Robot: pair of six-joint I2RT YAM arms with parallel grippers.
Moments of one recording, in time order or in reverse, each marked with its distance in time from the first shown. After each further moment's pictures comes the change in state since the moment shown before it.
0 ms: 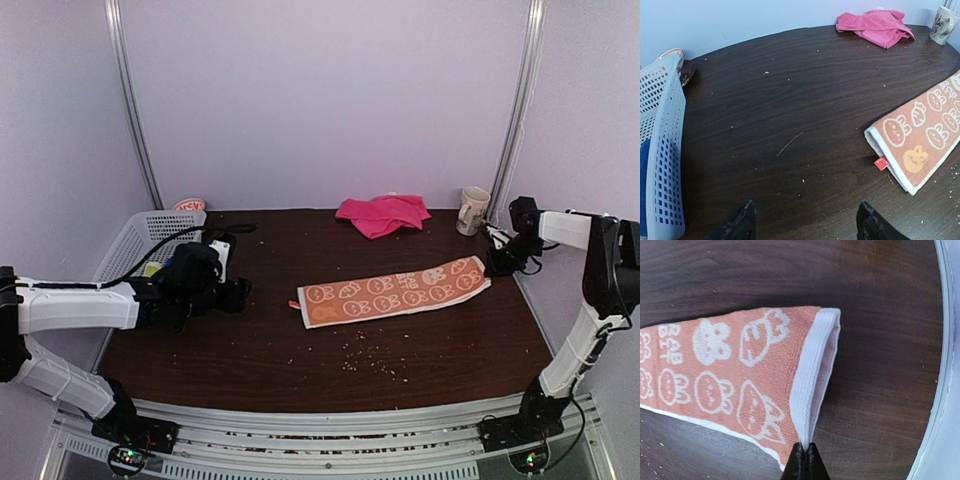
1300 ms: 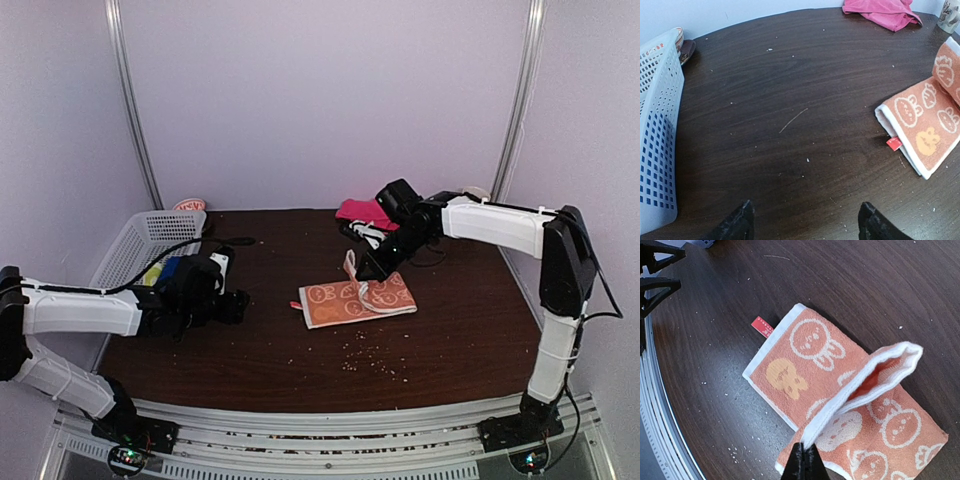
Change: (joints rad) left arm -0.006 0.011 -0.064 0.006 -0.005 -0.043; right arm 0.740 0.189 0.372 -0.054 -0.169 0.042
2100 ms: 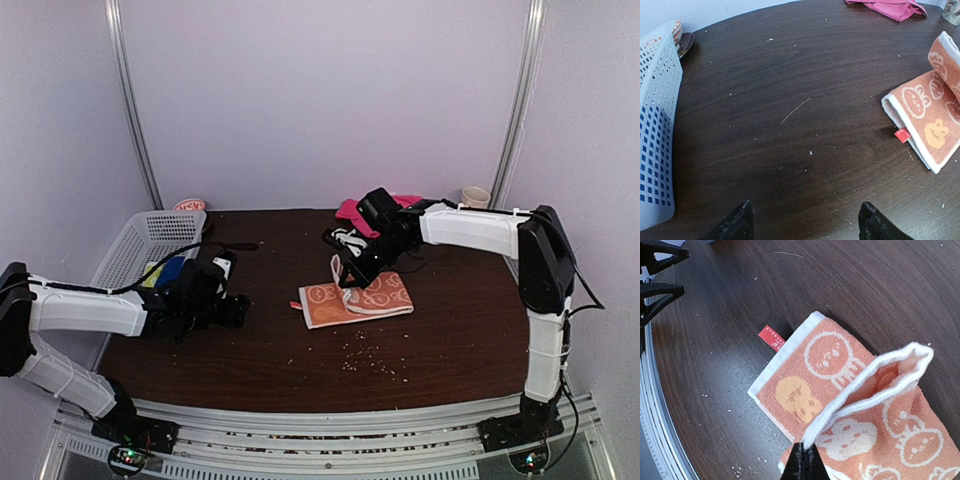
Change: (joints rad) left arm 0.000 0.036 -0.007 0.007 -0.006 0.000; right arm 0.052 0.113 0.067 0.046 -0.012 0.026
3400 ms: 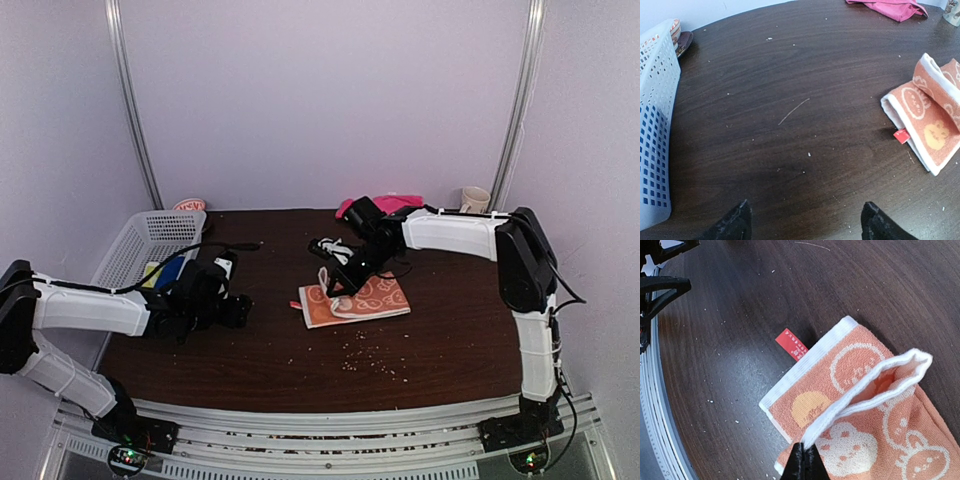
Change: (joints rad) left arm 0.000 0.024 0.000 0.024 0.001 -0.008; right arm 0.032 0.114 0.086 -0.017 -0.066 -0.023
